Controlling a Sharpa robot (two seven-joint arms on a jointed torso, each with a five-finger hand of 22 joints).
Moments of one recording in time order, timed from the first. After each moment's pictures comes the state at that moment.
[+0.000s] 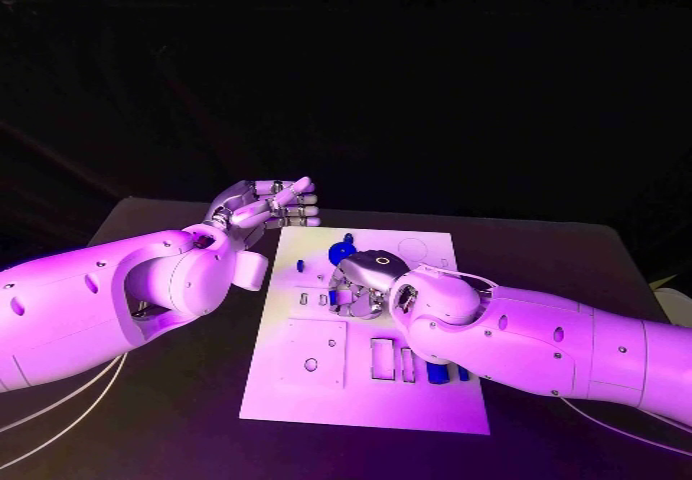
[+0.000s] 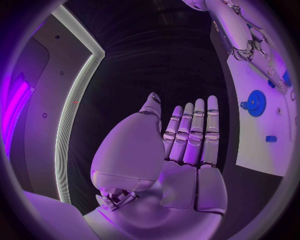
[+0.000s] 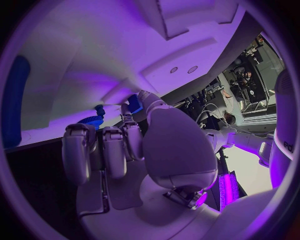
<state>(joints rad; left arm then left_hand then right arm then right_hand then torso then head) 1.24 -0.96 0.00 1.67 0.01 -0.37 0.34 1.42 -0.02 -0.02 0.26 0.06 0.93 0.22 0.11 0.07 1.03 0.18 0.08 0.07 1.04 0.14 0.11 0.11 0.17 0.86 0.26 0.39 0.15 1.18 -0.48 -0.13 1.44 -1.63 -0.32 -0.24 1.31 -0.13 0.18 0.18 0.35 1.04 0.14 0.08 0.17 1.43 0.05 1.38 1.31 1.47 -0.02 1.55 1.31 0.04 1.47 0.08 1.46 1.31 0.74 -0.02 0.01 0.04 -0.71</state>
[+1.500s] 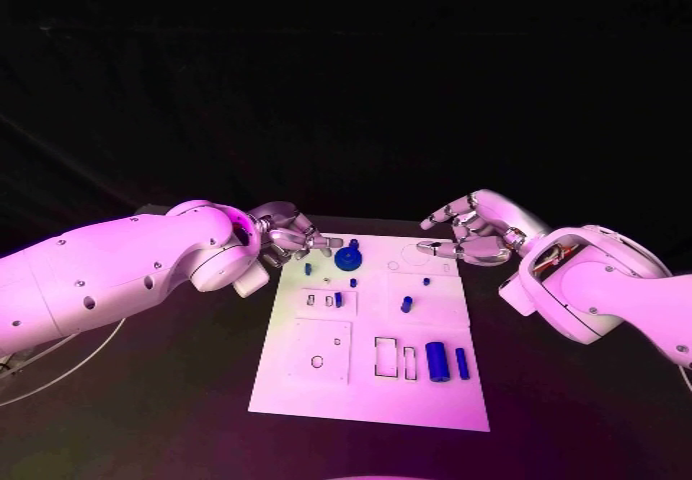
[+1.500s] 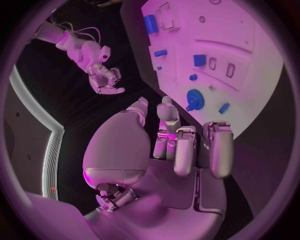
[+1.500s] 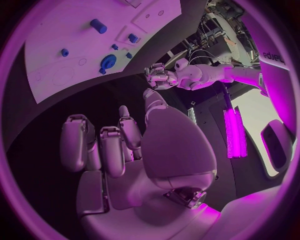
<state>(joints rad) 1.28 -0.88 0.00 1.54 -0.73 -0.12 -0.29 1.16 -0.11 0.17 0.29 0.06 1.15 0.07 0.24 0.28 1.36 -0.01 0.86 0.83 1.47 -0.06 1.57 1.31 0.03 1.46 0.04 1.52 1.31 1.33 -0.93 -0.12 1.73 -1.08 -0.48 -0.06 1.34 -0.13 0.00 0.27 0.38 0.97 0.15 0.11 0.17 1.34 0.07 1.29 1.29 1.47 0.00 1.50 1.31 0.05 1.41 0.11 1.32 1.31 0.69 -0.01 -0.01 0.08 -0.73</state>
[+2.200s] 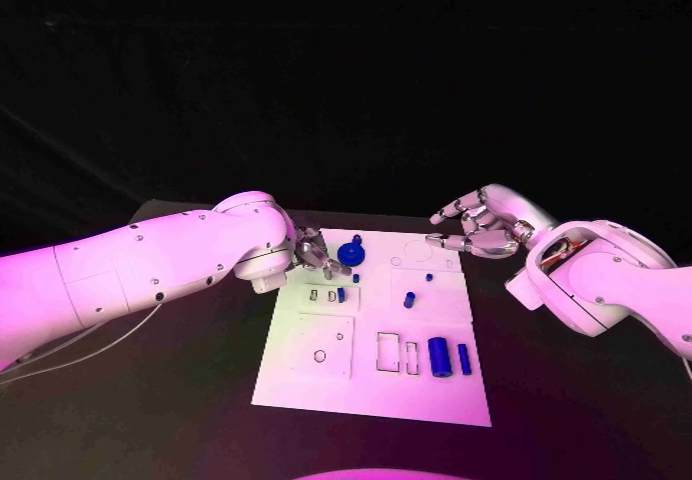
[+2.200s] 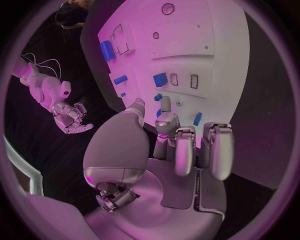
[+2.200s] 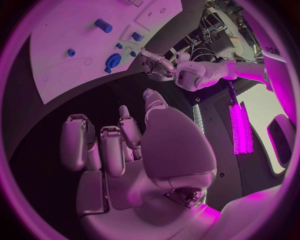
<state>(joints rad) 1.29 -0.71 -0.02 1.45 -1.01 0.06 -0.66 1.13 -0.10 0.10 0.29 0.06 1.12 0.06 0.29 0.41 1.36 -0.01 1.07 1.05 1.47 -0.06 1.57 1.31 0.02 1.46 0.04 1.55 1.31 1.33 -0.93 -0.12 1.71 -1.03 -0.47 -0.08 1.34 -0.13 -0.01 0.27 0.42 0.97 0.15 0.12 0.17 1.33 0.07 1.28 1.28 1.46 0.00 1.50 1.31 0.05 1.40 0.11 1.32 1.31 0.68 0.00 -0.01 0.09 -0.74</state>
